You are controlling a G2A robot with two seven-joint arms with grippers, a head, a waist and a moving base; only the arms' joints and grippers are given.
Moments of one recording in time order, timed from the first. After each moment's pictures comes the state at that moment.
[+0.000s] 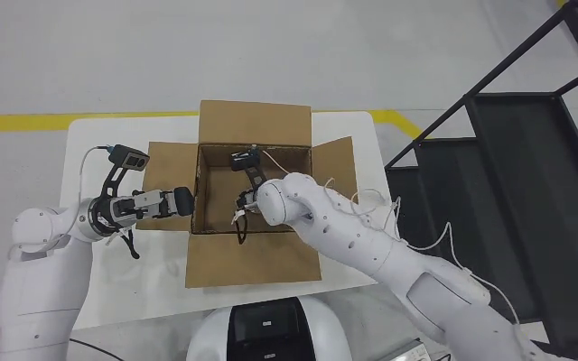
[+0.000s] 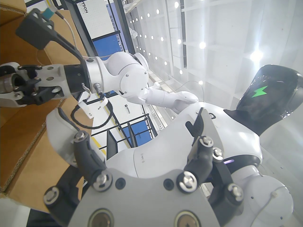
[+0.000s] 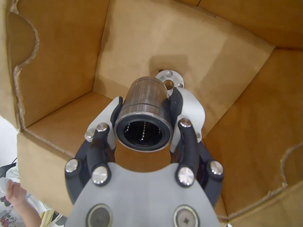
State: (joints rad) left arm 1.20 -1.08 -1.52 -1.46 -0.70 -0.28 -1.51; right arm -0.72 -1.43 0.58 -1.37 -0.74 0.57 0.99
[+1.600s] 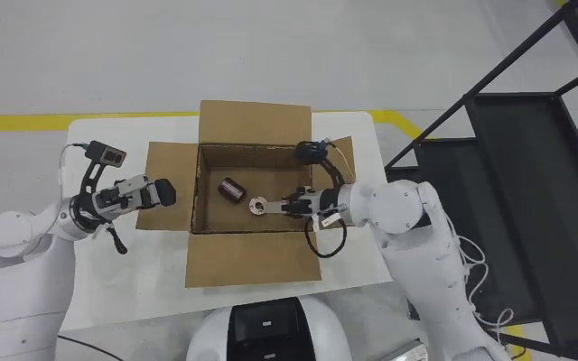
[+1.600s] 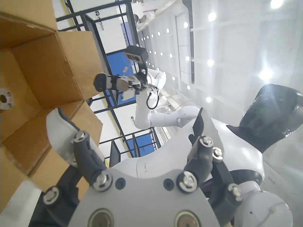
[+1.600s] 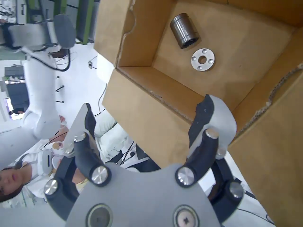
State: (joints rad) left arm 1.22 -1.05 -1.64 -1.43 -0.62 -0.22 -1.41; right arm -1.26 -1.30 1.37 -2.02 -0.48 0.19 1.31
